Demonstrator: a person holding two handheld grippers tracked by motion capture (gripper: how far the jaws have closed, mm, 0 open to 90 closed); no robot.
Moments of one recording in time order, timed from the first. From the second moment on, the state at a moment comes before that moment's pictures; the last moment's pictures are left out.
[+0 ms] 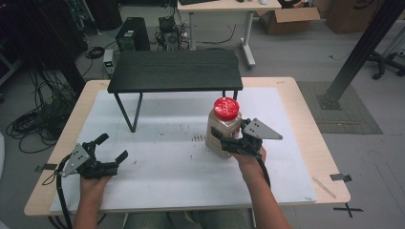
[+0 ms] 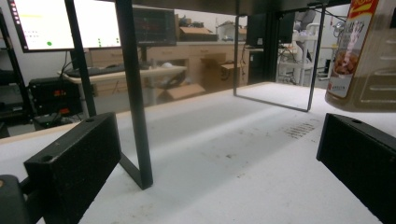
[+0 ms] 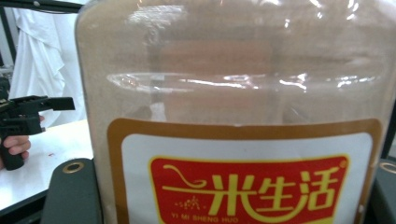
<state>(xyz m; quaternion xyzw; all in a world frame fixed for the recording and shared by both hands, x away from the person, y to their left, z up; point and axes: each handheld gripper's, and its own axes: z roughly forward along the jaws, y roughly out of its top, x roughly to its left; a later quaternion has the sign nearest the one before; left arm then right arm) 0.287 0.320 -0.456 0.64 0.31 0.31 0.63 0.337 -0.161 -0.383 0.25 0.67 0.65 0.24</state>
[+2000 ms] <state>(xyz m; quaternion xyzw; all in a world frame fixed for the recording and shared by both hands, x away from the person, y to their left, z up) 0.287 0.320 -0.456 0.64 0.31 0.31 0.63 0.384 -0.145 -0.220 0.17 0.68 0.69 0.18</state>
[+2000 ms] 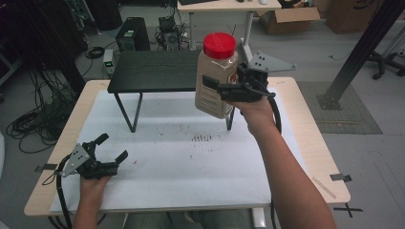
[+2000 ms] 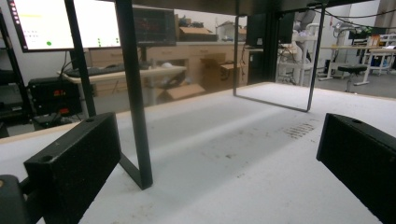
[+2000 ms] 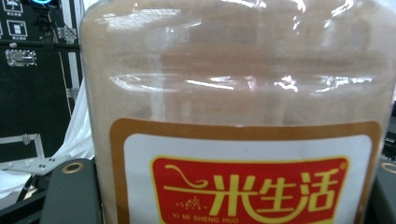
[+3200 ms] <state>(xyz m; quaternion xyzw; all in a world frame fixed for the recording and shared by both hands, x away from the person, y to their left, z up) 0.287 0.320 -0.456 0.64 0.31 0.31 0.63 0.467 -0.105 -0.200 0.21 0.68 0.67 0.21</state>
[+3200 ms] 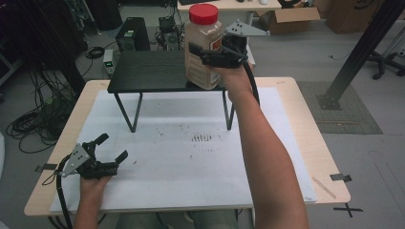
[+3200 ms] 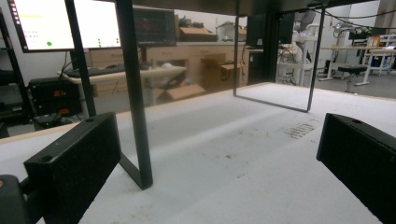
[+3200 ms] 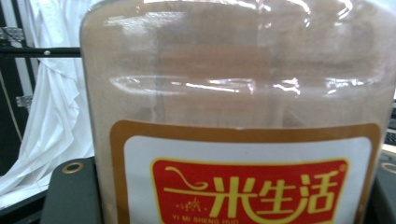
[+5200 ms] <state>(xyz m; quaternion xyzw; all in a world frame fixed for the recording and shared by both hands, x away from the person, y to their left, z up) 0.287 0.321 -0.457 0.64 0.31 0.31 0.63 0.483 -0.103 -0.210 0.26 0.67 0.65 0.23</state>
